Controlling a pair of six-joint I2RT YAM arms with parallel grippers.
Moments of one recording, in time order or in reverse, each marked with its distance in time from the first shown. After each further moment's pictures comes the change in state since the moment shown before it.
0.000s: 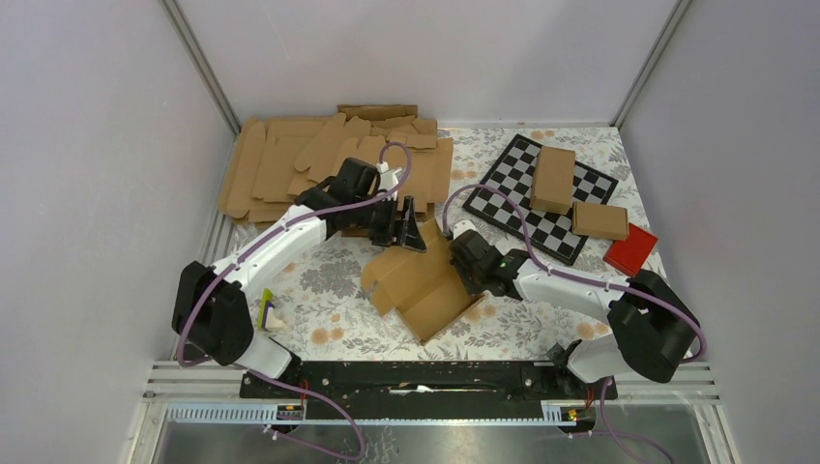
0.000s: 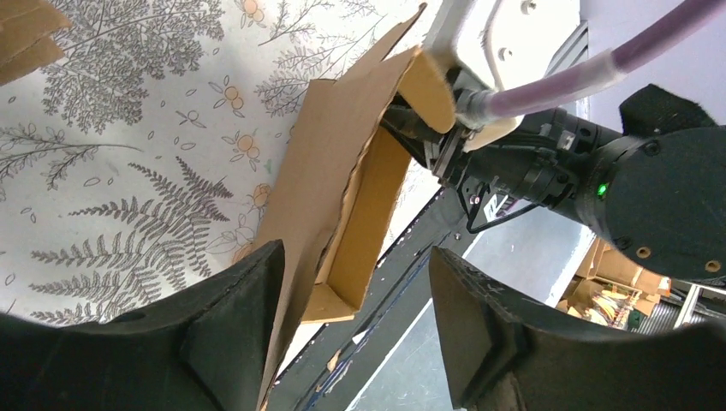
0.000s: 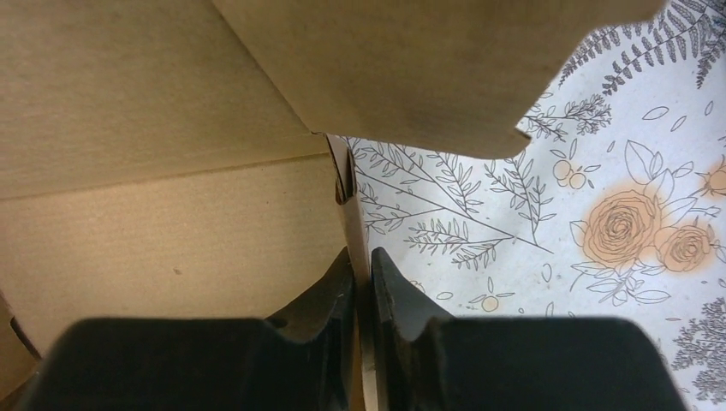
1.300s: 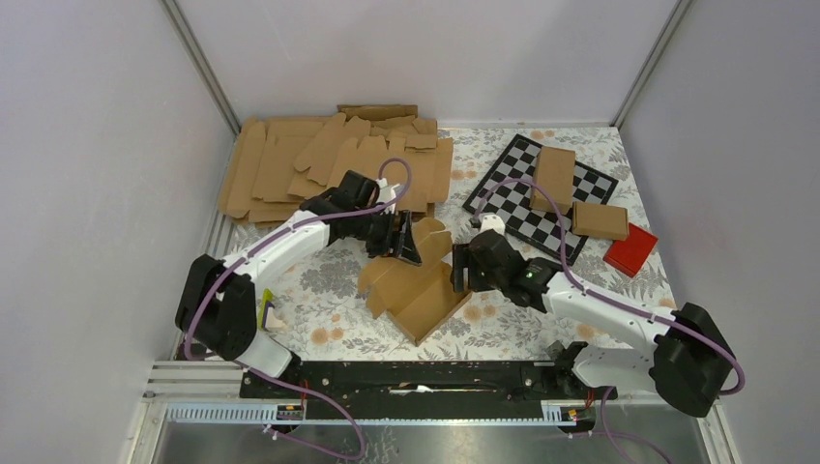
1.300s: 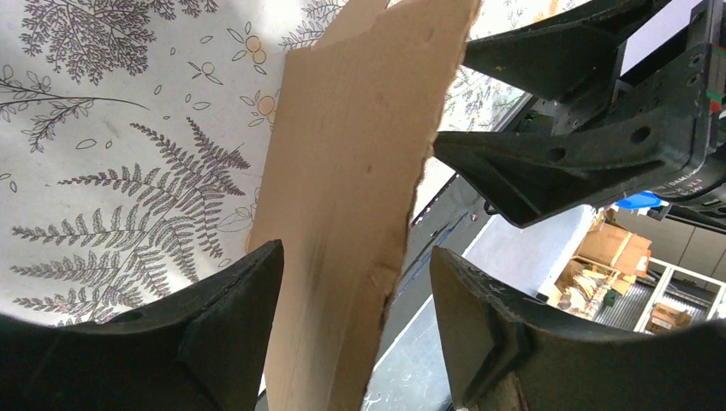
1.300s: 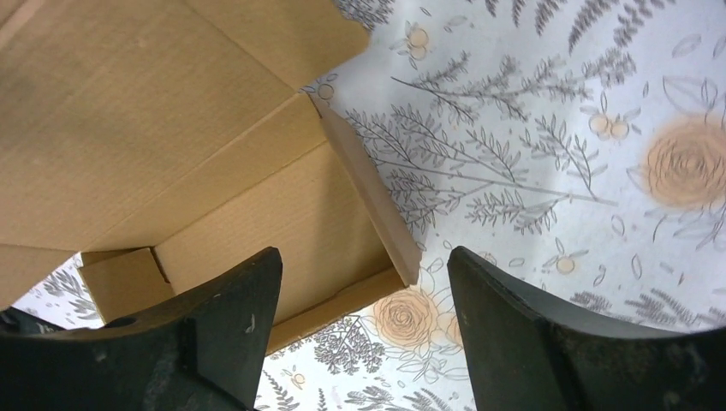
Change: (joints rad) left arm 0.029 0.007 -0.121 0.040 0.032 0.015; right arm -0.010 -0.226 -0.066 0.053 -0.043 0.304
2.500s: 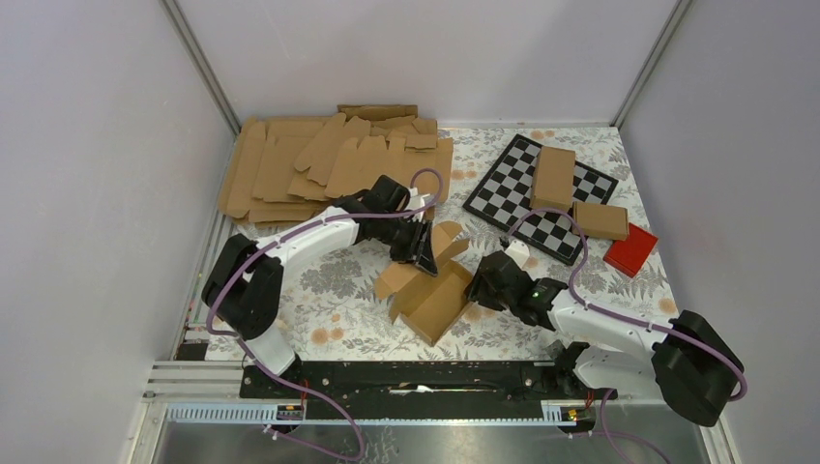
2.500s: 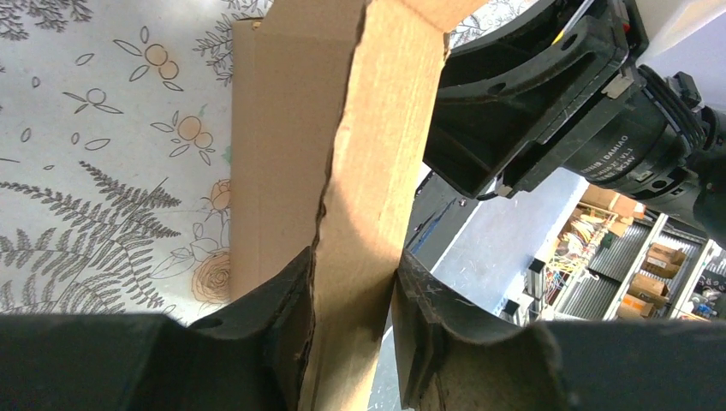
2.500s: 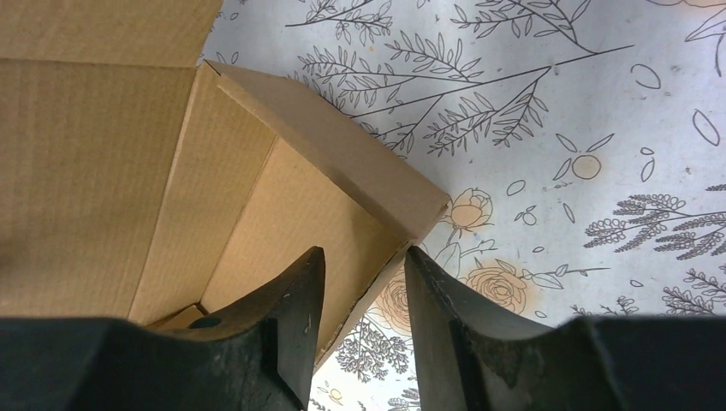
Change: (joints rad) left arm -0.128 0.165 0.087 0.030 0.031 -0.026; right arm -0.004 -0.072 -0.222 0.089 0.038 0.490
